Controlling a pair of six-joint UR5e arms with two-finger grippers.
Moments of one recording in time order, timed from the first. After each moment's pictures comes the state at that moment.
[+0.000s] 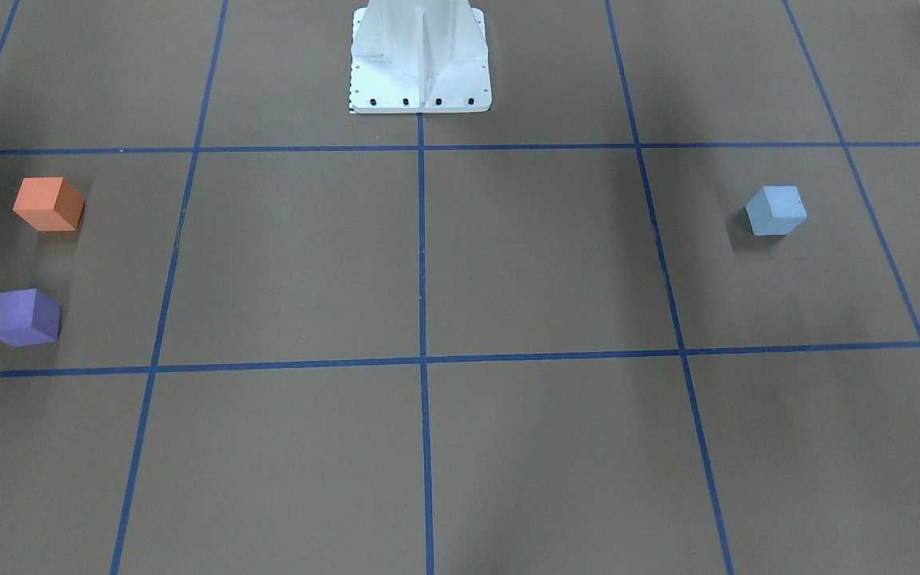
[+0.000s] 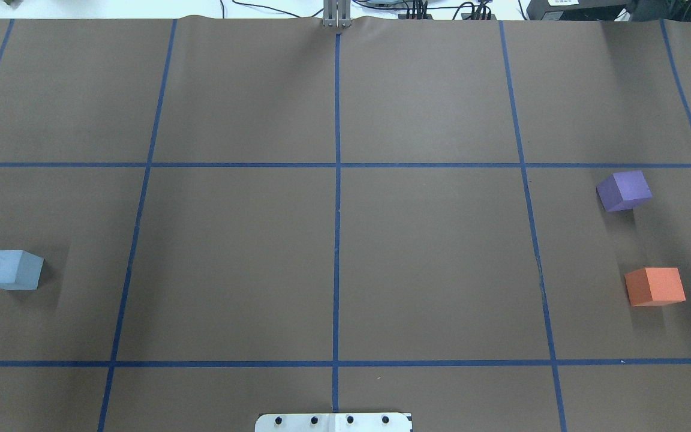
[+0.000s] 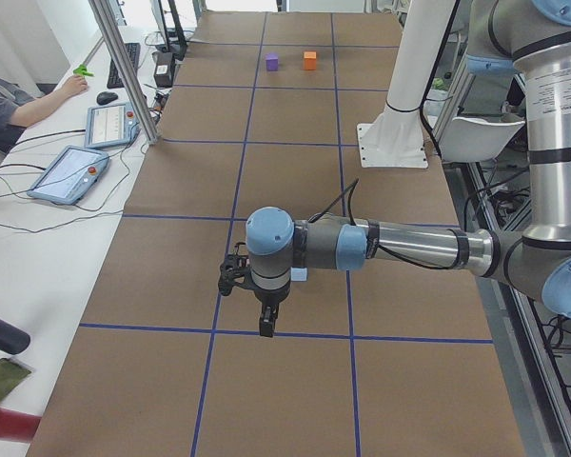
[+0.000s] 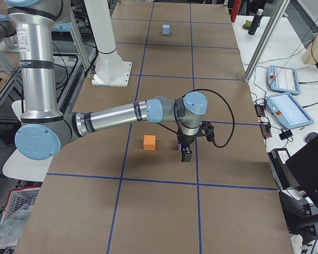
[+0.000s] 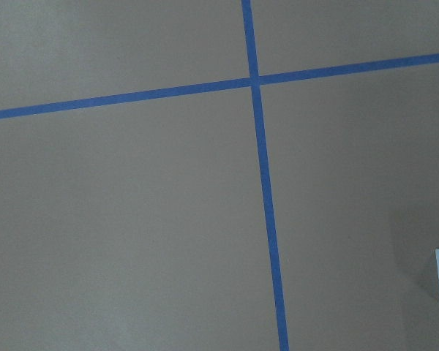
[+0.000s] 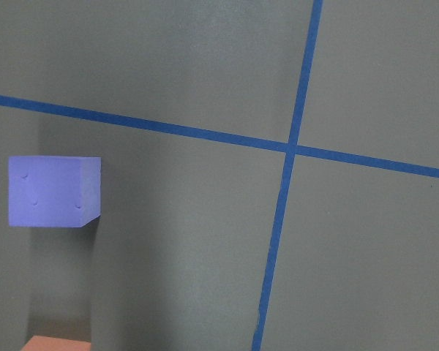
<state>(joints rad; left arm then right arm) -1.58 -1.40 -1.84 -1.50 -2.30 0.10 1.45 -1.54 1.80 -1.79 2.26 -0.04</state>
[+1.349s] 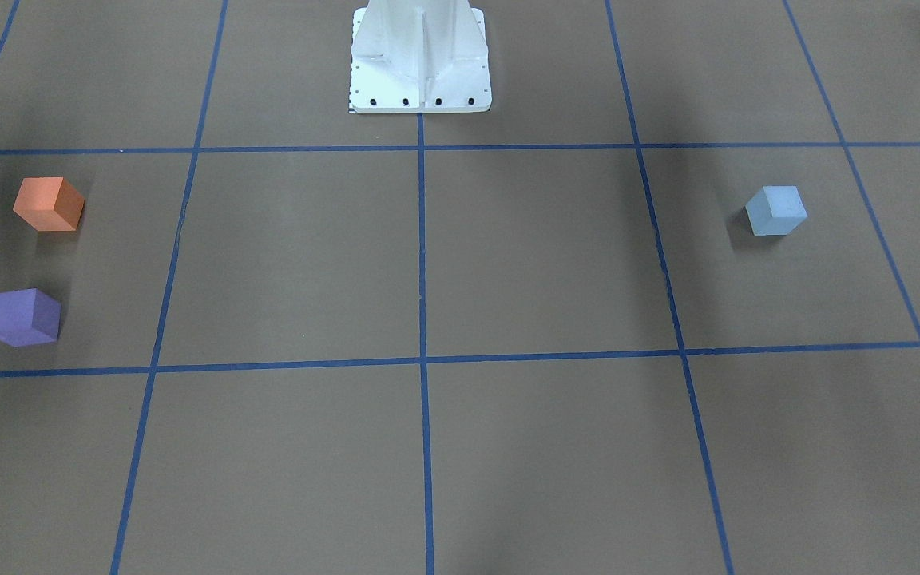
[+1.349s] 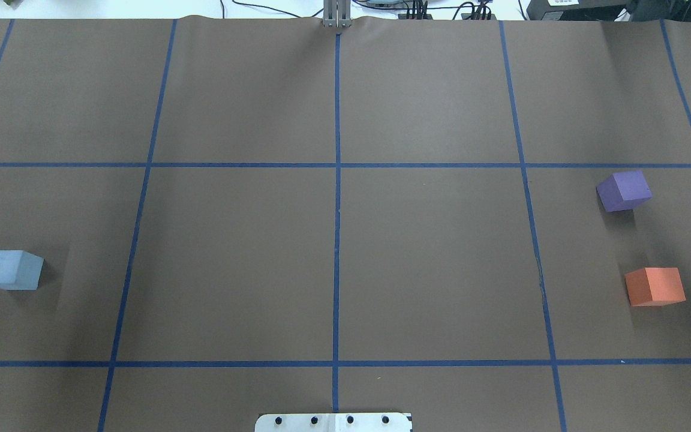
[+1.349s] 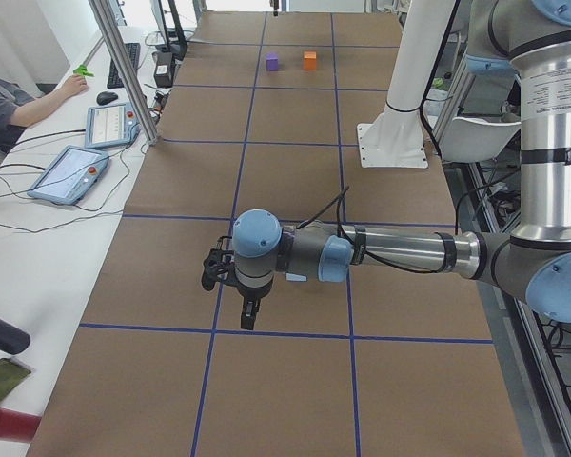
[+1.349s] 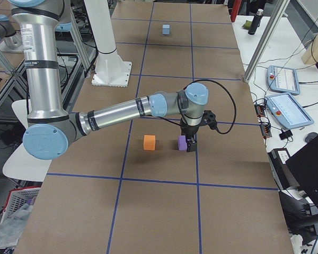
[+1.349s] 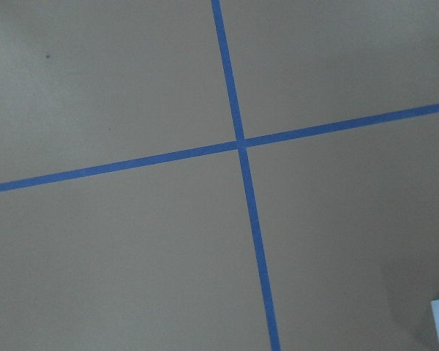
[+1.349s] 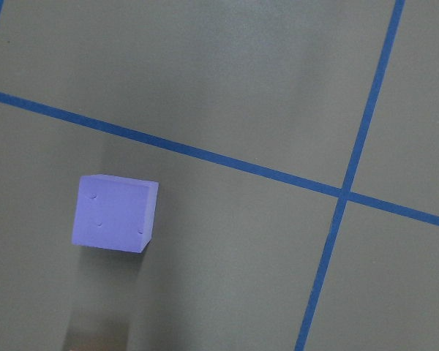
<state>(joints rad) -1.58 -1.46 -1.74 -1.67 -2.39 -0.03 1.40 -1.51 1.82 -1.72 2.28 -0.04</state>
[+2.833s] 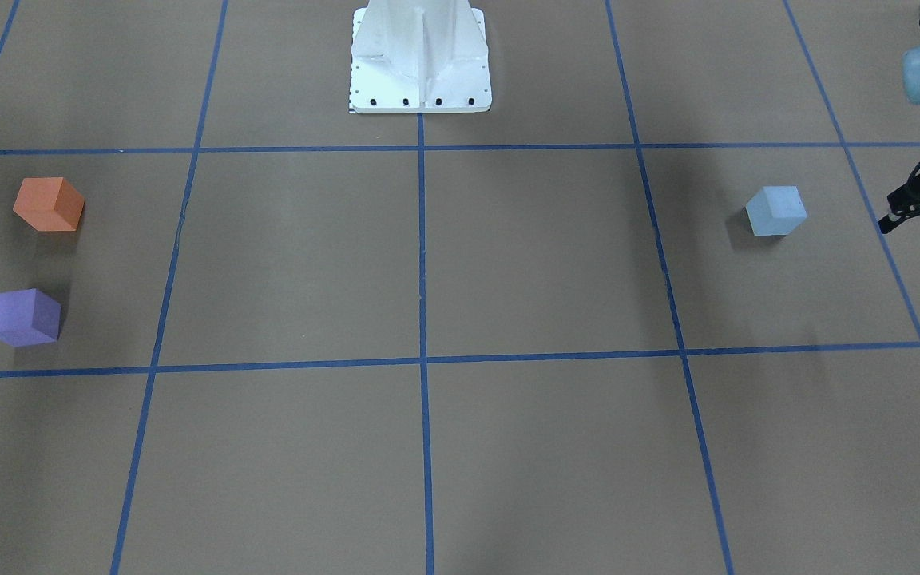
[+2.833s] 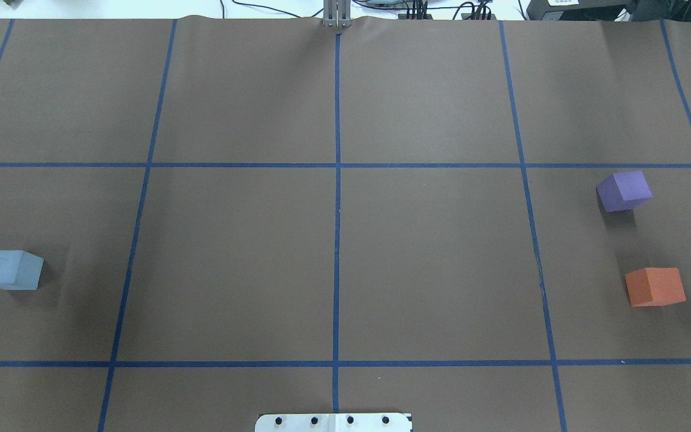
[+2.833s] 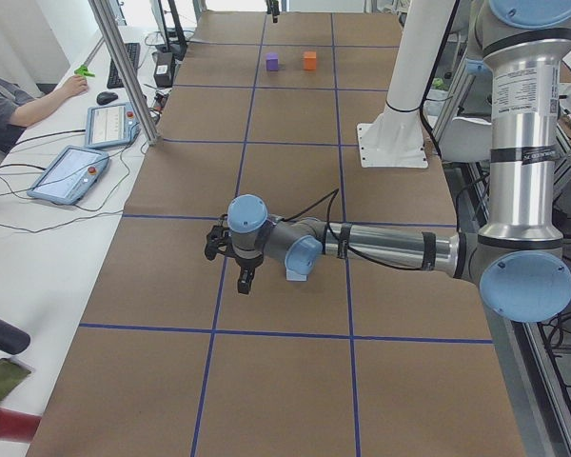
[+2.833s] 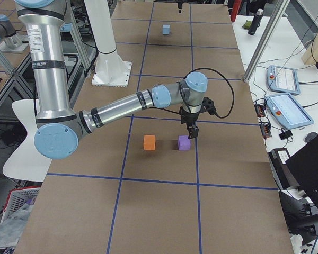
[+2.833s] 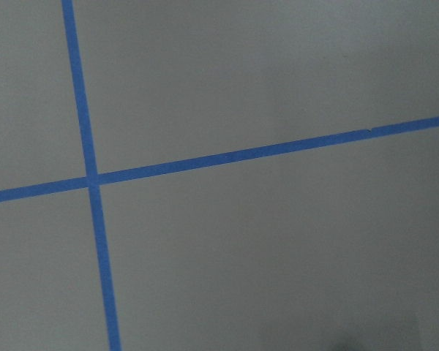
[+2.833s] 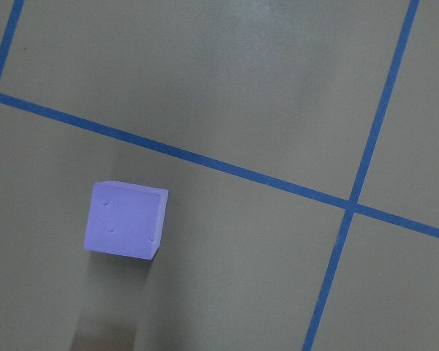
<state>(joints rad) -1.25 -1.50 -1.68 -2.02 -2.35 -0.45 1.31 -1.48 1.87 -1.72 2.29 -0.03</state>
